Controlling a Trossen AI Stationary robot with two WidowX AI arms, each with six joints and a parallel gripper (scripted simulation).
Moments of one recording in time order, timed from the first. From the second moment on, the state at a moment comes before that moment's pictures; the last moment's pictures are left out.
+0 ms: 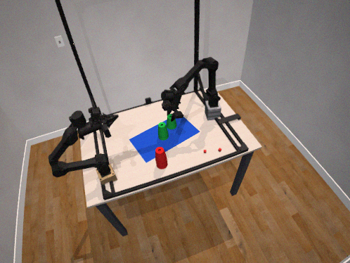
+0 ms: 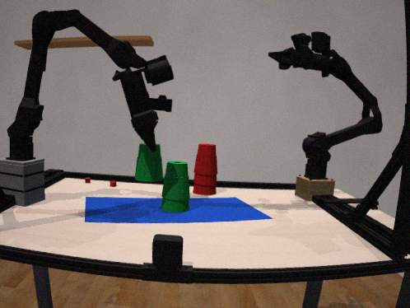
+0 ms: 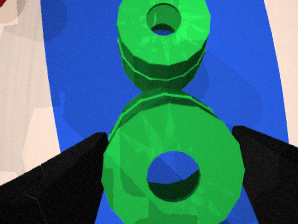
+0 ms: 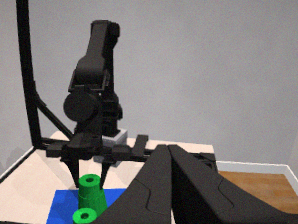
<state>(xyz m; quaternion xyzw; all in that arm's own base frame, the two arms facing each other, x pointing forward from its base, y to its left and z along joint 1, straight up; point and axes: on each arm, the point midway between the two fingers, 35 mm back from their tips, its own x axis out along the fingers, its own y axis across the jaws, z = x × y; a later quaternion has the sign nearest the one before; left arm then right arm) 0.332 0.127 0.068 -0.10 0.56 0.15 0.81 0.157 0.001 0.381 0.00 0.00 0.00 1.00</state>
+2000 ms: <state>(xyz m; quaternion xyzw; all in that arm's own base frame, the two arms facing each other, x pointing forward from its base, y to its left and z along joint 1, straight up) 0.324 0.124 -0.008 -0.10 0.56 0.15 0.81 0.157 0.000 0.381 0.00 0.00 0.00 1.00</state>
